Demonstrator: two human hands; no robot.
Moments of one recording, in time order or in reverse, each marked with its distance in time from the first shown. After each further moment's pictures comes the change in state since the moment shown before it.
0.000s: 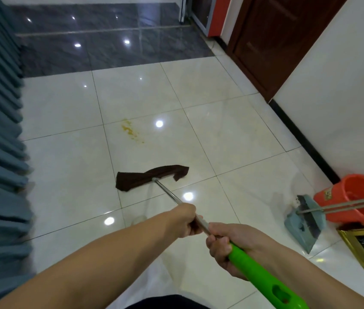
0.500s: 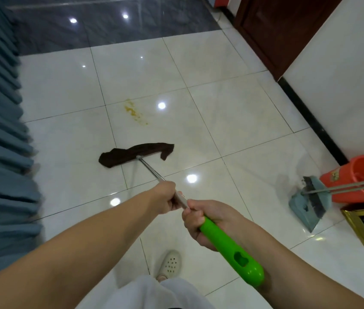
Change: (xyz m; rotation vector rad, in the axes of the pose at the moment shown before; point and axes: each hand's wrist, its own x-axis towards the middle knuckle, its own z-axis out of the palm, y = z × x) left_hand 0.024 0.000 -0.073 -0.012 0.099 0.060; right_hand 0.051 0.023 0.048 0.132 -0.135 0.067
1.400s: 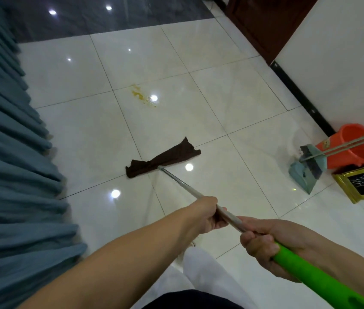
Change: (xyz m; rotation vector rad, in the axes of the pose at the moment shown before) left_hand -0.116 -0.184 -0.118 -0.037 -0.335 -0.180; right_hand -0.058 0.250 0.006 -0.028 0.115 -0.036
